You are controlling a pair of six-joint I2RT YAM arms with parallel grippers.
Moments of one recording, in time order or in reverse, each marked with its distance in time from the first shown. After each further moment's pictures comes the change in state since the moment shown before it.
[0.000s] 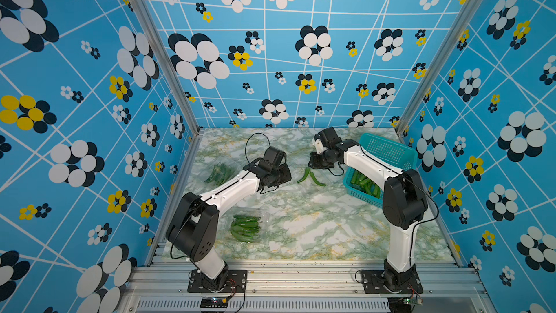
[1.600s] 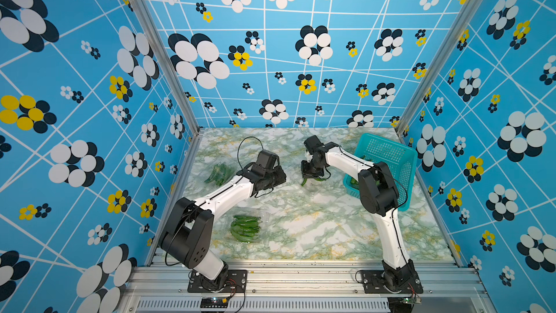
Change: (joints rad) left arm 0.046 -0.054 -0.108 0.090 0.019 -0.011; right arm 0.043 0.238 0.156 -0.120 -0.005 0.116
